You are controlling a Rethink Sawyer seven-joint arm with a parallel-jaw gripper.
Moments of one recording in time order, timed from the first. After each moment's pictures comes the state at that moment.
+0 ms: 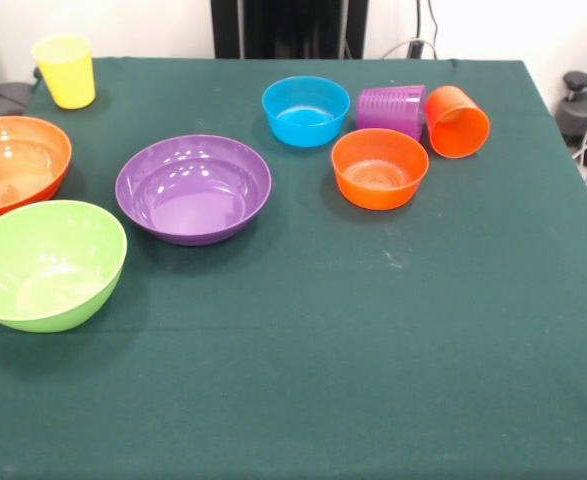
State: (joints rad) arm -0.46 -0.15 -0.72 1.15 -2.47 -1.12 1.61
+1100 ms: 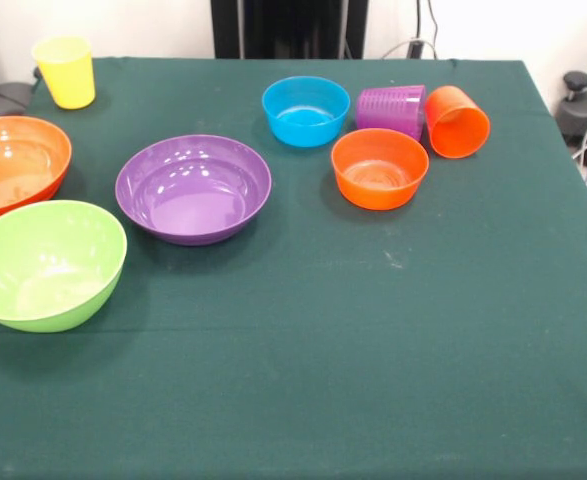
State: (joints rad) arm -0.46 -0.25 -0.68 1.21 -2.58 -1.16 1.47
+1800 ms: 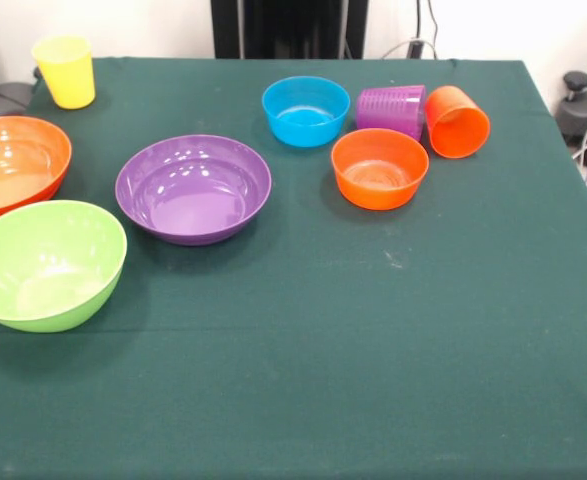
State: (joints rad) arm -0.35 -0.31 -0.64 1.39 -2.66 -1.15 1.27
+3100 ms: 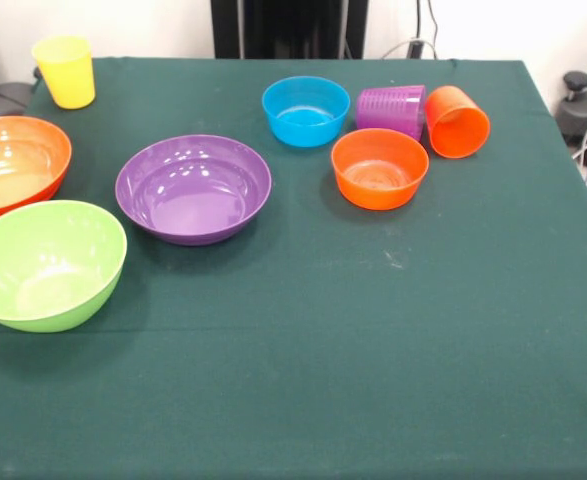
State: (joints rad) arm -0.29 -0.30 -0.62 1.46 -2.54 -1.05 1.22
